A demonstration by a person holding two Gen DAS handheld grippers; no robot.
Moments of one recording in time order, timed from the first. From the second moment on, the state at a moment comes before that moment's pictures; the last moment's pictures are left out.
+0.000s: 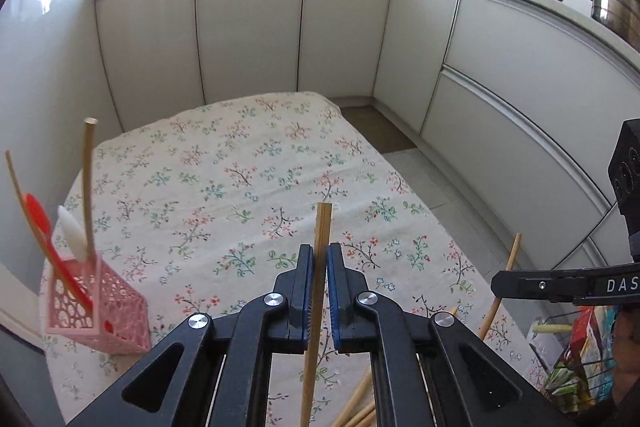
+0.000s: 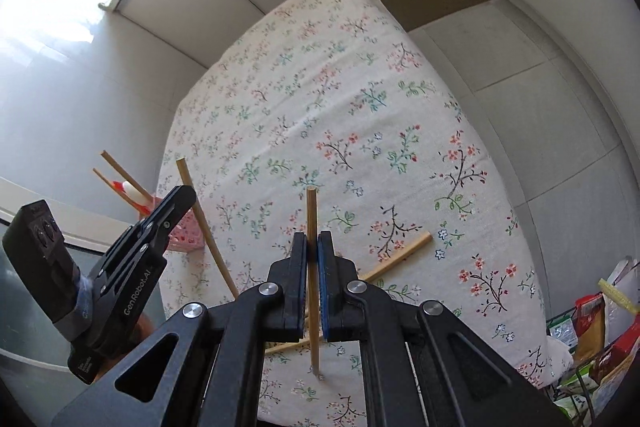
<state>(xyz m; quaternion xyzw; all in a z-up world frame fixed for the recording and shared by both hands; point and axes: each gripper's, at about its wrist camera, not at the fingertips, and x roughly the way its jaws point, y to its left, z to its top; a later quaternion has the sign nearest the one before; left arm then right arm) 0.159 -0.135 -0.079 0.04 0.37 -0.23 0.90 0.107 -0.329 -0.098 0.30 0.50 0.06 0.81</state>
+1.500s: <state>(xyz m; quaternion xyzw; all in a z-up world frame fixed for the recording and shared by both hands) 0.157 0.022 -0.073 -0.15 0.39 -0.07 0.91 0.129 -0.236 -0.021 0.20 0.39 0.07 0.90</state>
